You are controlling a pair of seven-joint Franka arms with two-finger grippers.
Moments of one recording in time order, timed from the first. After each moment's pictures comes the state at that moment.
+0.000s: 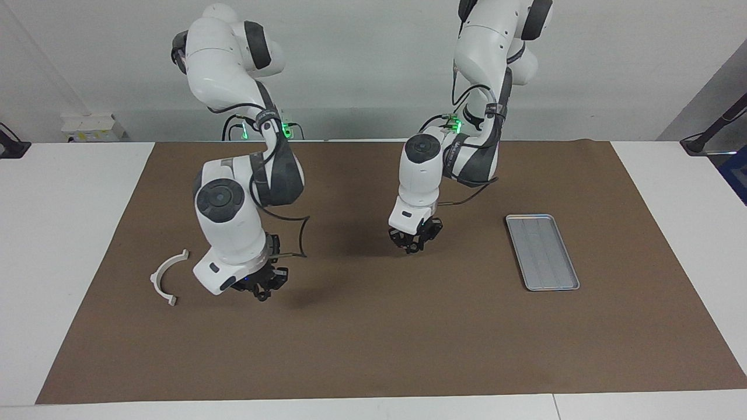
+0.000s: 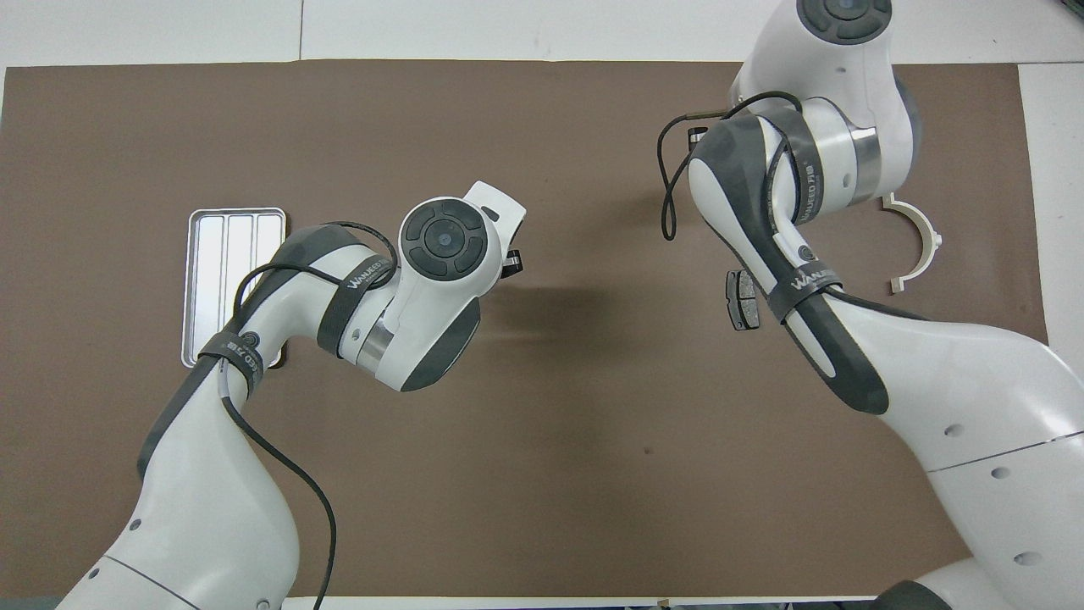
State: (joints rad) left arm -0.58 0.43 -0.01 -1.76 0.11 2.27 -0.82; right arm 0.13 0.68 0.05 -1.19 -0.09 1.86 0.14
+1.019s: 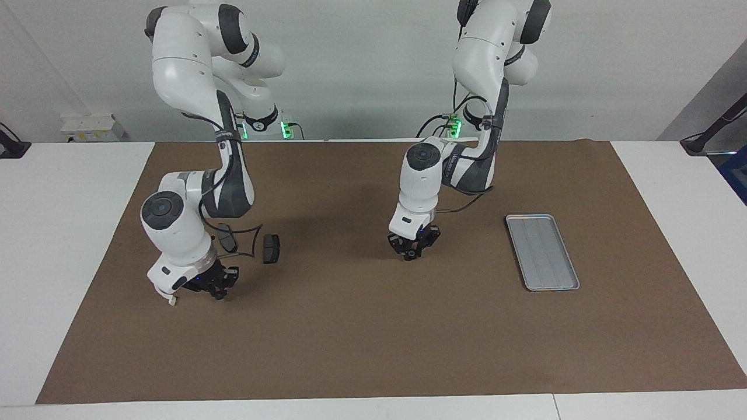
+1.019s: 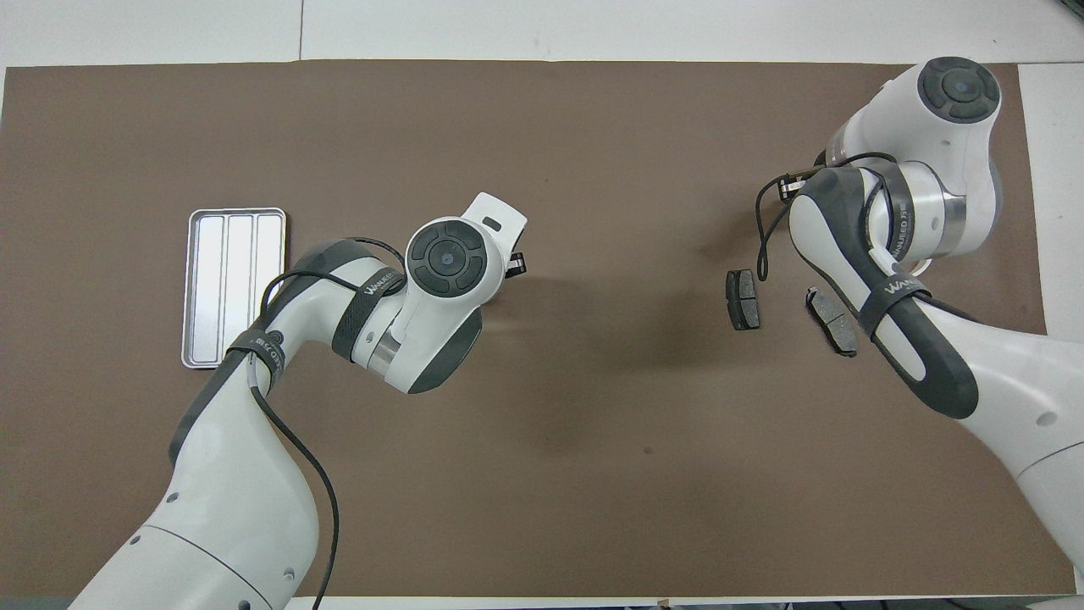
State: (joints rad) left arm -0.58 0.44 -0.01 -1.83 0.12 2.39 -0.83; right arm -0.05 0.54 0.05 -1.63 -0.09 2.21 -0.10
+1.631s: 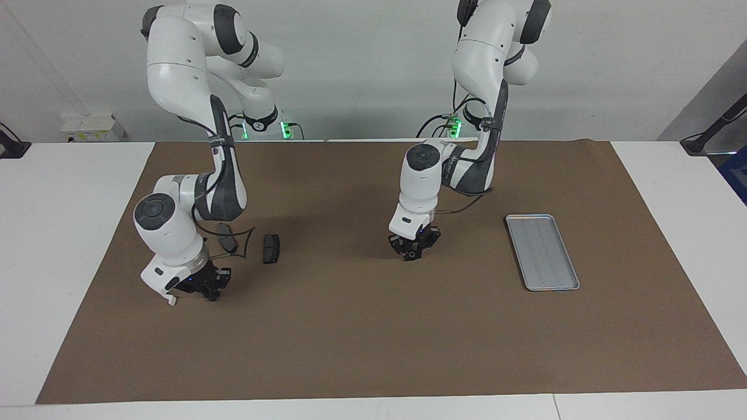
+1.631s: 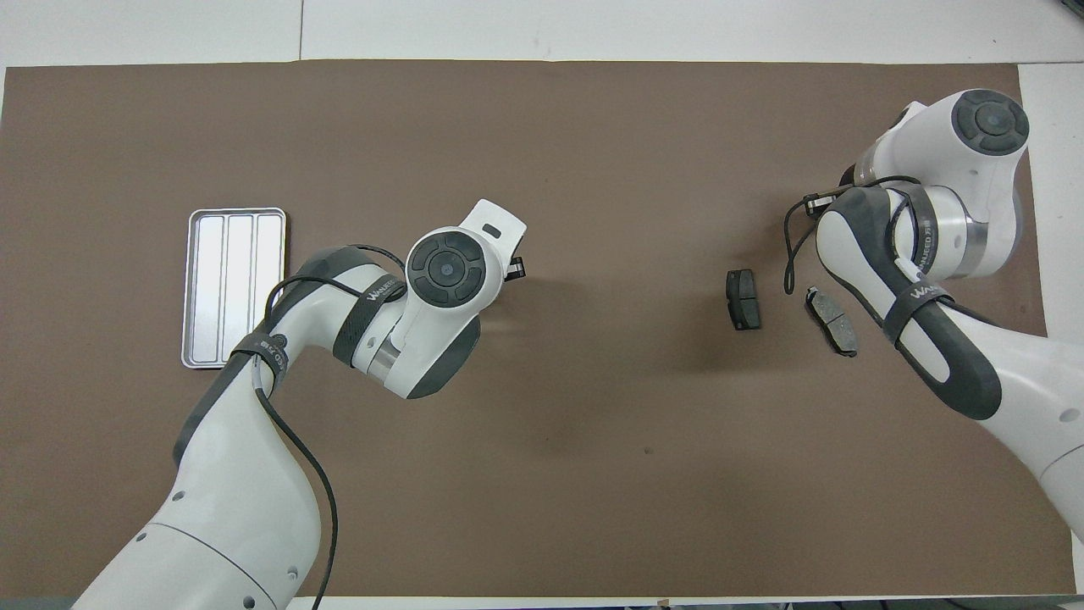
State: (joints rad) left arm -0.58 0.44 -0.01 -1.85 0.13 2.41 -0.83; right arm -0.07 0.54 0.05 -1.67 -0.09 2.26 -0.12
